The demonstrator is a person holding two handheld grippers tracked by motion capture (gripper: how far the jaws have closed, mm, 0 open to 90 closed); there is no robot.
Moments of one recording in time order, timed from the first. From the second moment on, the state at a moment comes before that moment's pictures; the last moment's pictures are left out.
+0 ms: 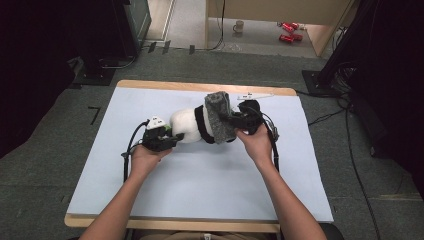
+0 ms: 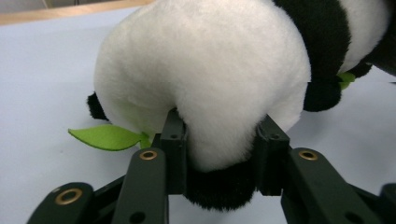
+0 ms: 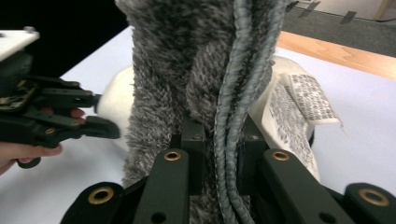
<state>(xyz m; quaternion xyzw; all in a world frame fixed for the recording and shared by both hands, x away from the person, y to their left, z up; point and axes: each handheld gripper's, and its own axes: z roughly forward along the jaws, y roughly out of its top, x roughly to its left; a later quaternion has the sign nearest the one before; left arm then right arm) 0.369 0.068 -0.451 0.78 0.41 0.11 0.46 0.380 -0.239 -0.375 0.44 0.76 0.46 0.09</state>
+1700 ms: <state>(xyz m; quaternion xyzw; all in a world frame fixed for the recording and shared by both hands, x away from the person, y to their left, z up) 0.371 0.066 -0.435 0.76 0.47 -0.01 0.45 0.358 -0.233 -0.384 0.42 0.80 0.42 0.13</state>
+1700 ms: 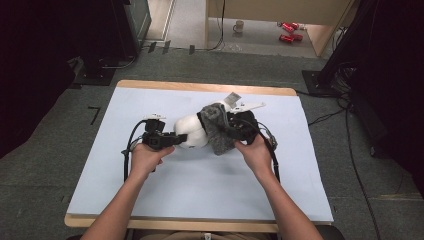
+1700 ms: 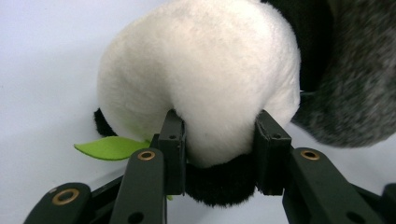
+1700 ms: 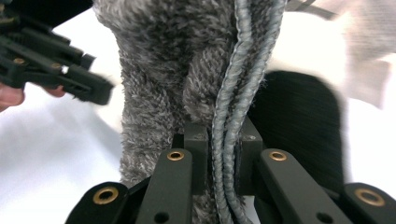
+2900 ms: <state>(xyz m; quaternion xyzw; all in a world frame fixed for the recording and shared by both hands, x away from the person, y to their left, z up) 0.364 0.054 -0.429 0.76 0.47 0.00 0.45 0.346 -0.208 -0.379 0.39 0.80 0.46 0.07</state>
